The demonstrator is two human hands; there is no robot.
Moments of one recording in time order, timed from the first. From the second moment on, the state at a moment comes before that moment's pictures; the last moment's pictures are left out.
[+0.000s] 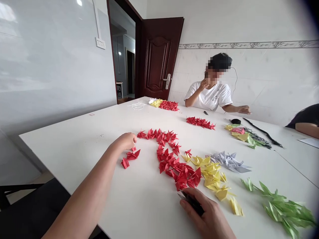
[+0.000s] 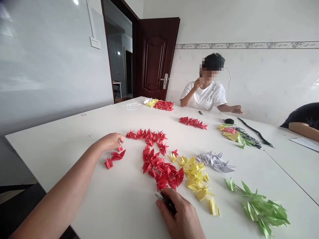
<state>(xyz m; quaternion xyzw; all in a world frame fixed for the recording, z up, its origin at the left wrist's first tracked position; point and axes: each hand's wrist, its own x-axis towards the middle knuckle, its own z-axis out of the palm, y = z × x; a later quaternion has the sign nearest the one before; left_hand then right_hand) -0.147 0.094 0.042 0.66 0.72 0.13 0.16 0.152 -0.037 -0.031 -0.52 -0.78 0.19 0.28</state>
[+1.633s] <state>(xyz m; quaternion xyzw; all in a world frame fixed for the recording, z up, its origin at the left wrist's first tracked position) -0.022 0.021 0.009 0.88 0.20 0.36 0.23 0.158 -0.035 -0.013 -0.40 -0.75 0.09 0.53</state>
